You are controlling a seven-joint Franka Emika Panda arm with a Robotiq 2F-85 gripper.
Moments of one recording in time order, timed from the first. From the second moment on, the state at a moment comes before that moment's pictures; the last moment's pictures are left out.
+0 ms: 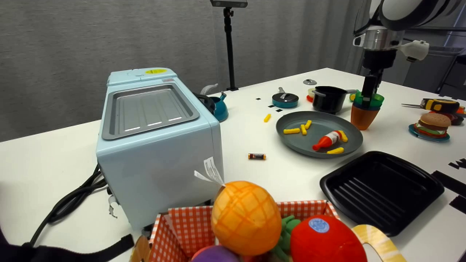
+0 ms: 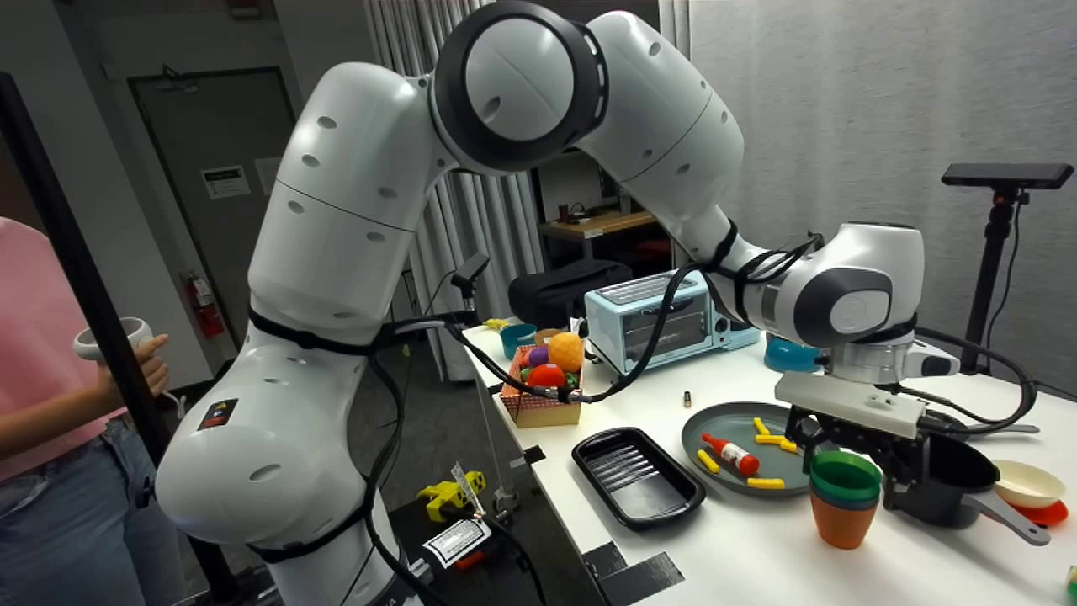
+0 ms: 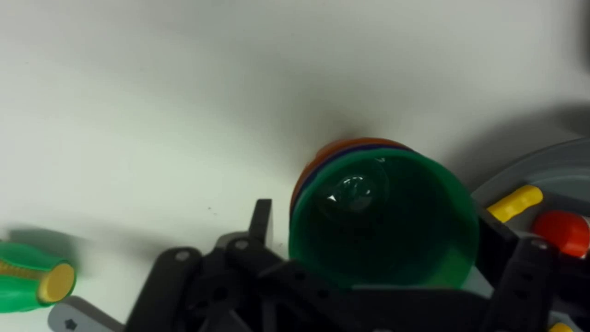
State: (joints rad) arm -0.26 0.57 -0.02 -1.87 -0.05 2.36 -0.43
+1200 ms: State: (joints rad) arm -0.17 0.41 -0.03 -2.03 -0.23 2.54 -0.40
